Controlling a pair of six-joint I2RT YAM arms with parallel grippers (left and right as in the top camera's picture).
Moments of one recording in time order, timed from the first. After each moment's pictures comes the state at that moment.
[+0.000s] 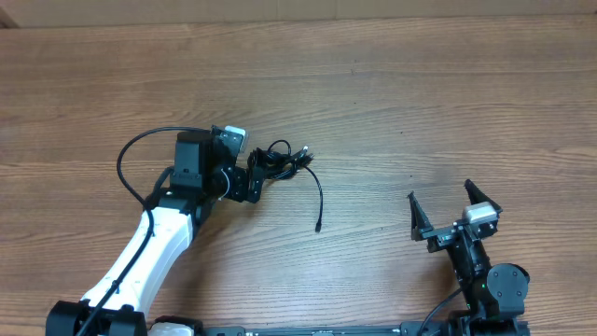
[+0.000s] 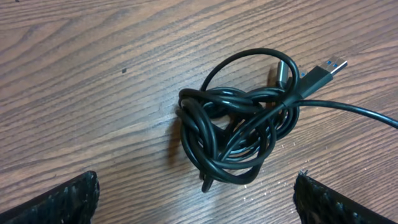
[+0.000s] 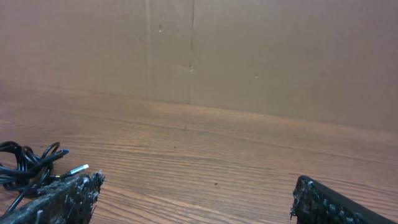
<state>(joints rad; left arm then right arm) -0.16 1.38 0.71 -0.21 0.24 0.05 0.03 0.01 0.02 -0.02 -0.20 -0.05</state>
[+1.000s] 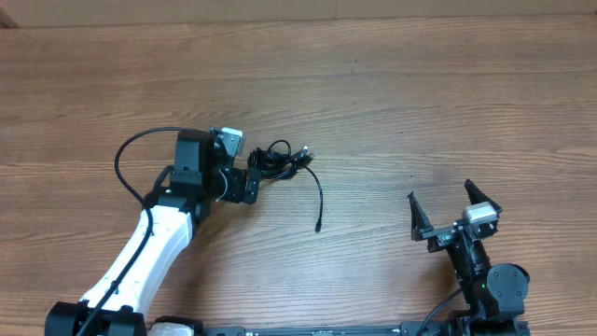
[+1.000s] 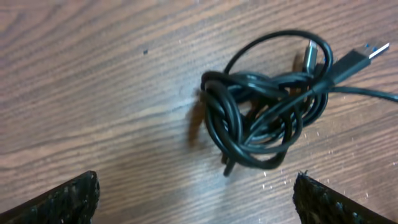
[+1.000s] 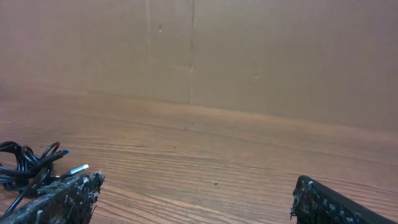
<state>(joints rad) -0.16 1.38 0.73 -0.28 0.17 0.05 0.03 0.01 0.02 -0.02 -0.20 -0.05</state>
